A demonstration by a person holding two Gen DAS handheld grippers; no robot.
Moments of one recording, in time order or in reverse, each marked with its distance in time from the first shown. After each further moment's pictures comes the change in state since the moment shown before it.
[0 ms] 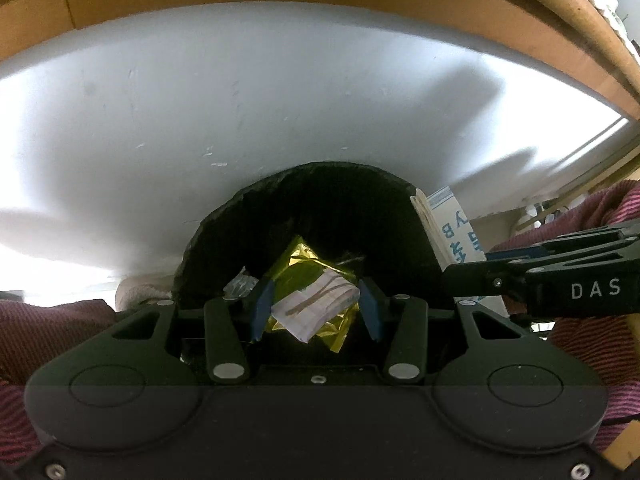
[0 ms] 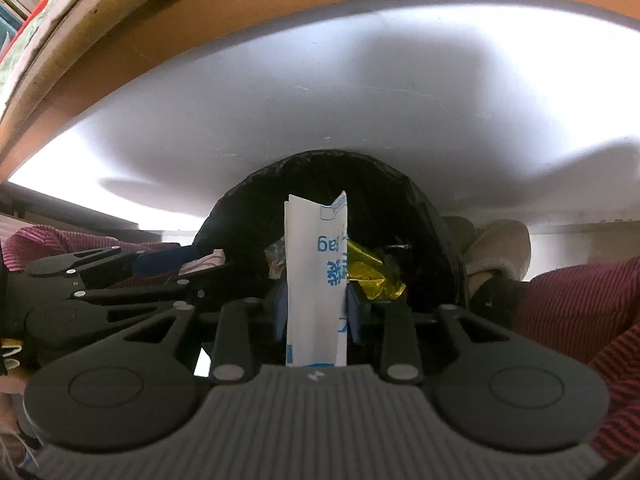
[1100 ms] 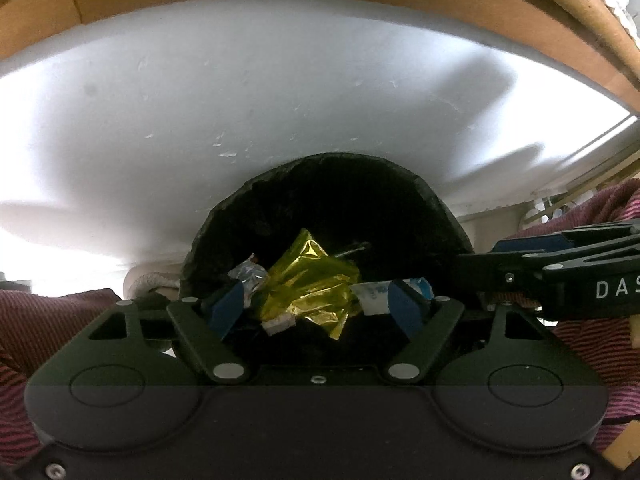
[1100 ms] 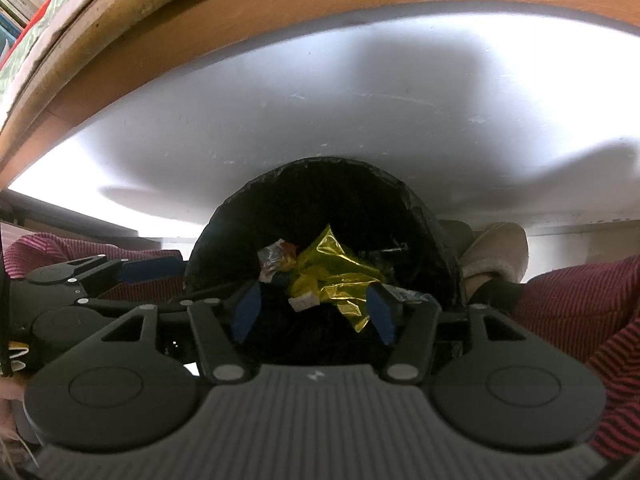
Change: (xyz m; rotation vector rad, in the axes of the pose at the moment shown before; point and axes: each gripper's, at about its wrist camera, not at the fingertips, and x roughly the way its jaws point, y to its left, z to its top) left arm 0.001 -0.002 0.001 -0.010 0.029 0.033; right arm -0.003 -0.001 0.001 0.012 -0.020 -0.002
